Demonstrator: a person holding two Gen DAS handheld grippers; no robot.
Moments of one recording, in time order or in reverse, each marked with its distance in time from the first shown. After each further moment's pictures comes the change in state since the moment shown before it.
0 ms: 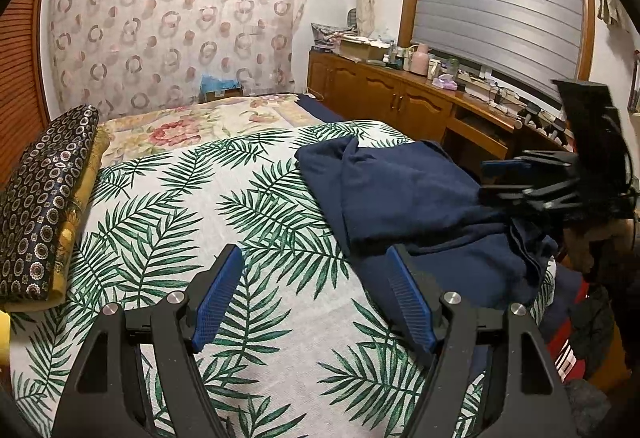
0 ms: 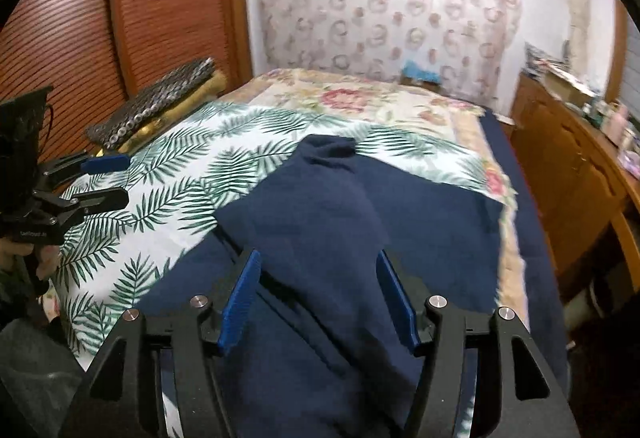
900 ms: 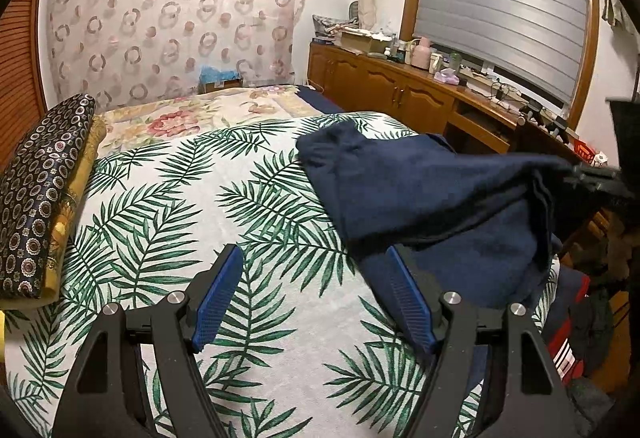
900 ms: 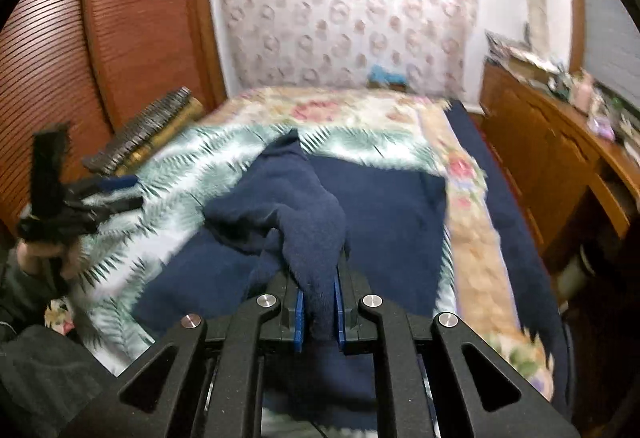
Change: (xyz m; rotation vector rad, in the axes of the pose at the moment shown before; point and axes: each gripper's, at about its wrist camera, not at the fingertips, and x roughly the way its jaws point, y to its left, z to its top) left arm 0.009 0.004 -0.002 -0.009 0.030 -0.011; right arm -0.074 -0.031 -0.026 0.153 -0.047 -0.076
